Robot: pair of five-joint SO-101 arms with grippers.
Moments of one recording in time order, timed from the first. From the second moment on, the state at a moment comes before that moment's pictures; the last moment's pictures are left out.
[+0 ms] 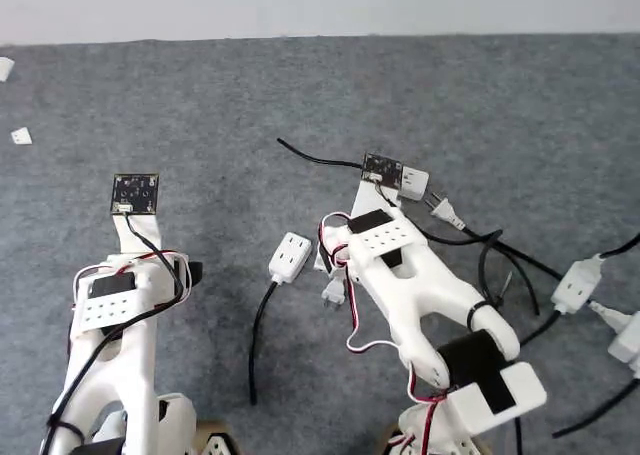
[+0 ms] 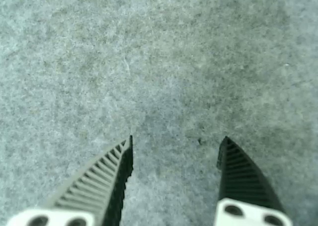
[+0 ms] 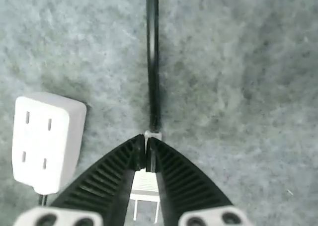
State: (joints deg) left arm -16.7 -28.8 66.1 39.8 -5.8; right arm -26.3 2.5 33.9 51.1 -39.2
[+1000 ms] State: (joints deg) left arm -16.7 -28.8 66.1 39.8 -5.8; right arm -26.1 7.8 31.2 51.0 -41.1
